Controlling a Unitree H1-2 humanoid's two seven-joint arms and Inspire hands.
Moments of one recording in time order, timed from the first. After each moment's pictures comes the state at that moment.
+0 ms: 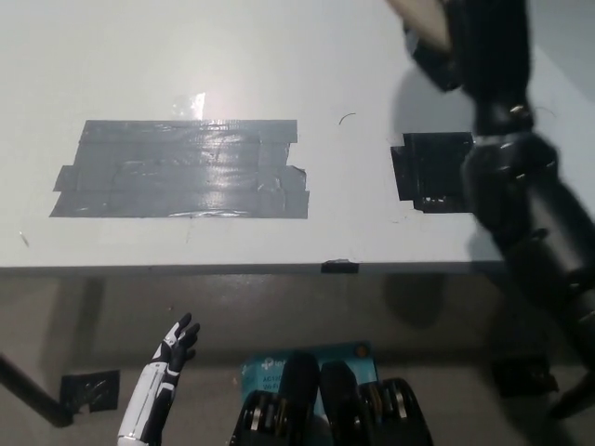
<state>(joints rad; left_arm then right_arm) 0.06 0.12 -0.06 0.08 0.10 -0.18 -0.04 -0.89 -0.31 0.36 0.40 -0.92 -0.08 -0.69</state>
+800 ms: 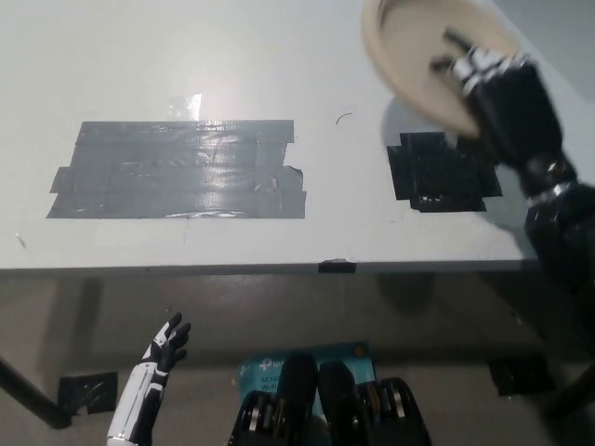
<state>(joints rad) 0.07 0.13 -0.04 0.06 0.08 -0.17 -0.06 -0.77 -0.44 0.51 0.60 -0.97 -0.20 -0.54</state>
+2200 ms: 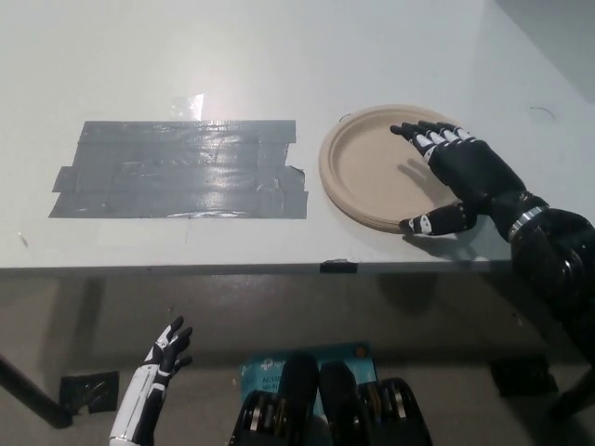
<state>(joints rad) 0.06 0.13 -0.04 0.09 0.08 -0.16 -0.06 -0.69 -0.46 0.50 0.26 -0.57 0.04 0.16</state>
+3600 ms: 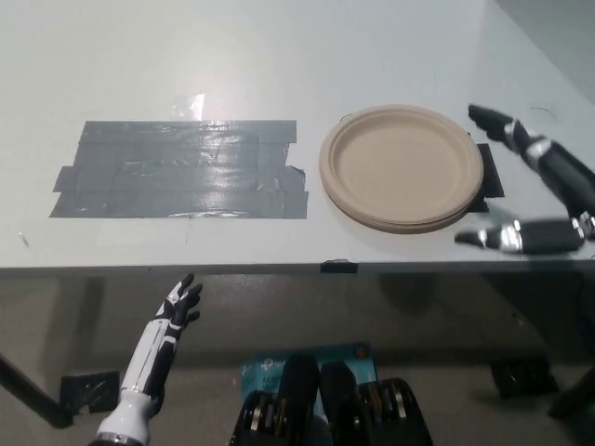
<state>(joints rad) -0.08 0.12 -0.04 0.13 0.08 -0.13 -0.06 -0.40 -0.62 0.22 -0.28 0.18 0.11 0.23</state>
